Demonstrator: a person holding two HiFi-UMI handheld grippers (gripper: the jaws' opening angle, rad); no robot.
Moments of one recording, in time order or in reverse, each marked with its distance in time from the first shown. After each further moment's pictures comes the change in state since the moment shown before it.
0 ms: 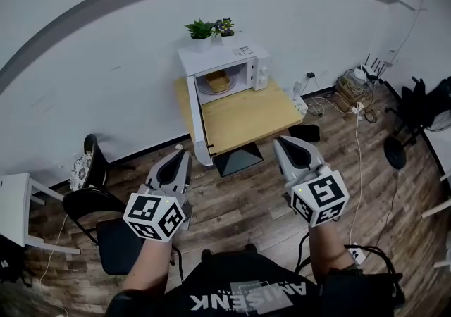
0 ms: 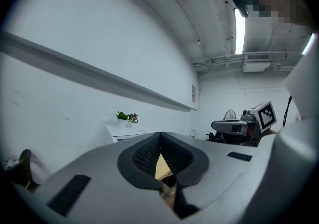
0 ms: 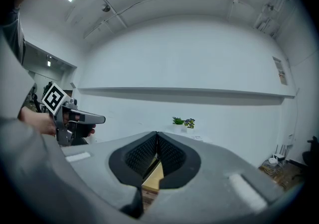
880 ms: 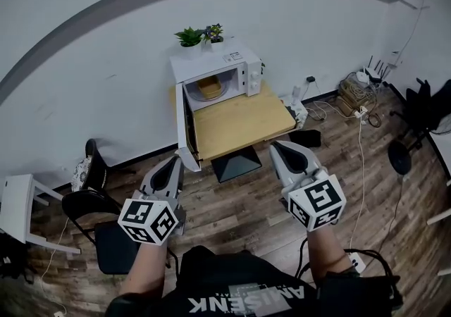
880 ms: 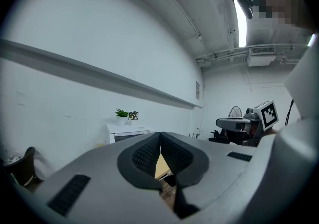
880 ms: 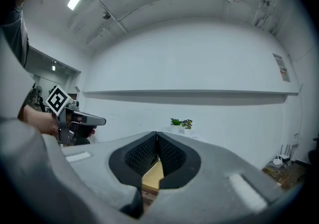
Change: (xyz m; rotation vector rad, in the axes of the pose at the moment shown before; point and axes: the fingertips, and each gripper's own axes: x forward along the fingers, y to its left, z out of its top) left arm 0.031 -0.046 -0.016 0.013 0.022 0.067; right arm -0.032 -0.061 -0.014 0.007 -0.036 0.053
